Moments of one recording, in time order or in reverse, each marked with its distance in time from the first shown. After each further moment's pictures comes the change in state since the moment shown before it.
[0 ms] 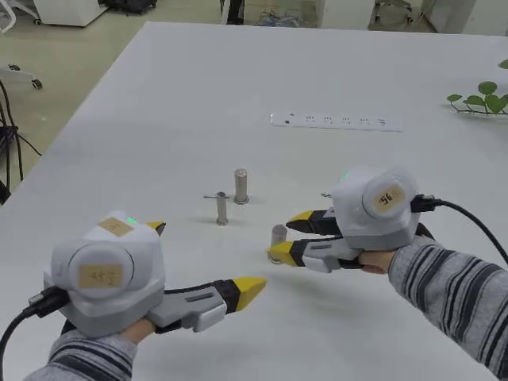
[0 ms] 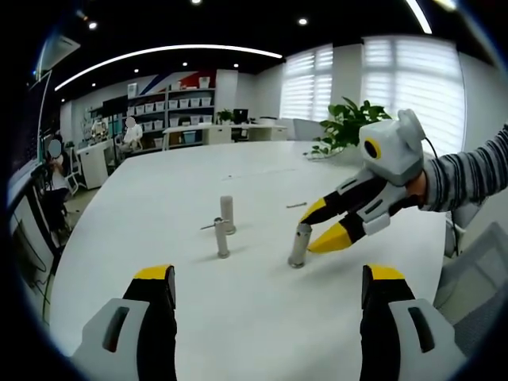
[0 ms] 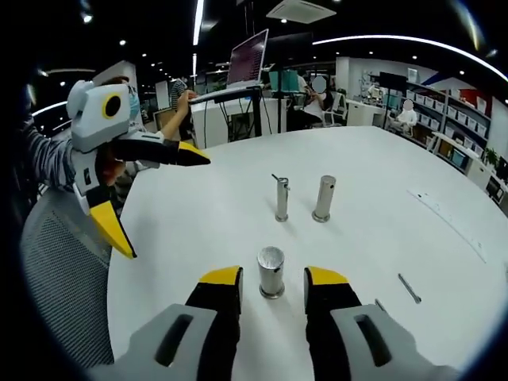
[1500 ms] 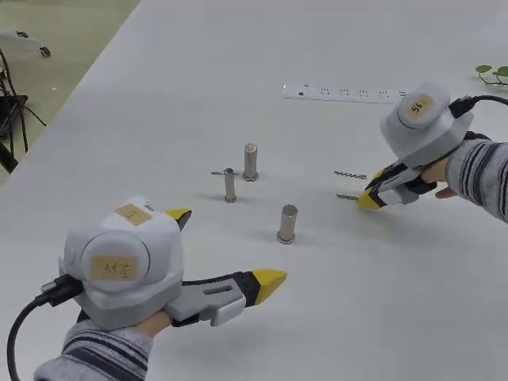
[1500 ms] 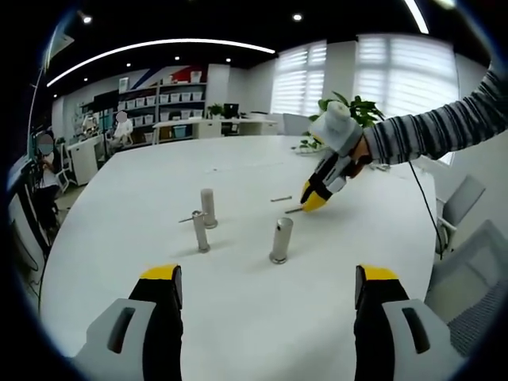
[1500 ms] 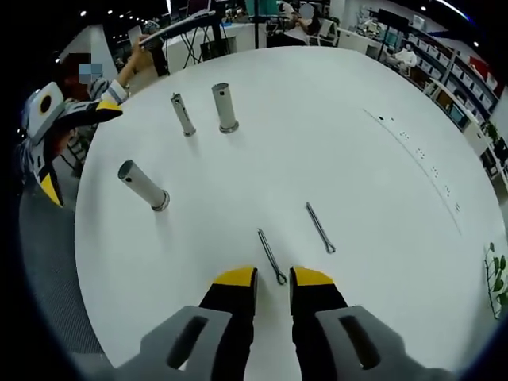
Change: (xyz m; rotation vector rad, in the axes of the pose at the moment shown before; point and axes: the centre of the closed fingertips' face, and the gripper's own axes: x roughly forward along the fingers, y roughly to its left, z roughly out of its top) left arm 0.006 -0.022 -0.007 -0.004 0.032 -0.059; right arm -0.026 -0.108 -0.069 -0.002 0.474 -0.050
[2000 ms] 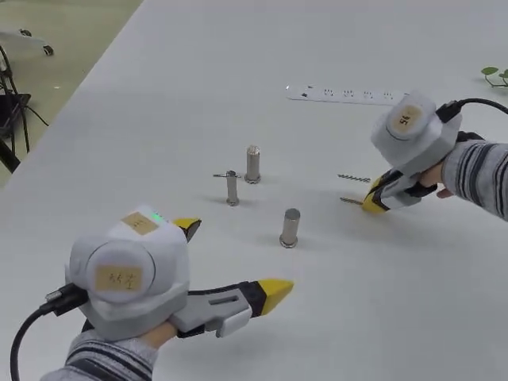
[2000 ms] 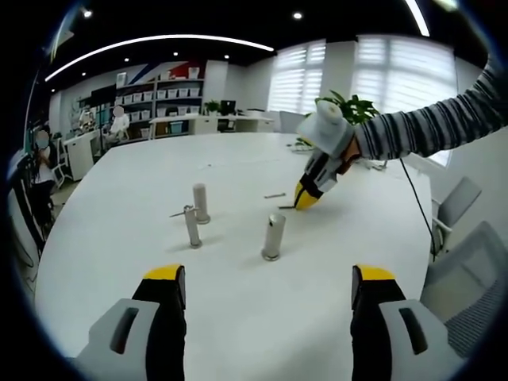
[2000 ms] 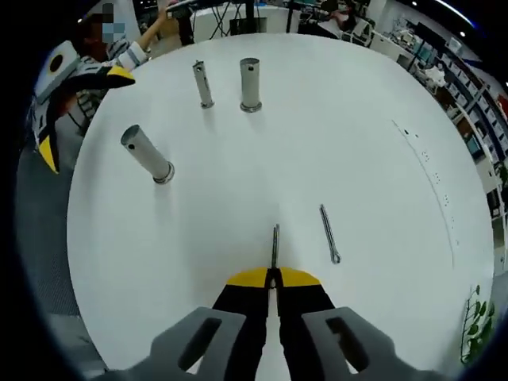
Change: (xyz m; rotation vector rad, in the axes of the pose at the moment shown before) left arm 0.003 -0.007 -0.004 -0.017 0.014 -0.031; right arm 0.005 0.001 -0.003 -0.259 0.094 0.005
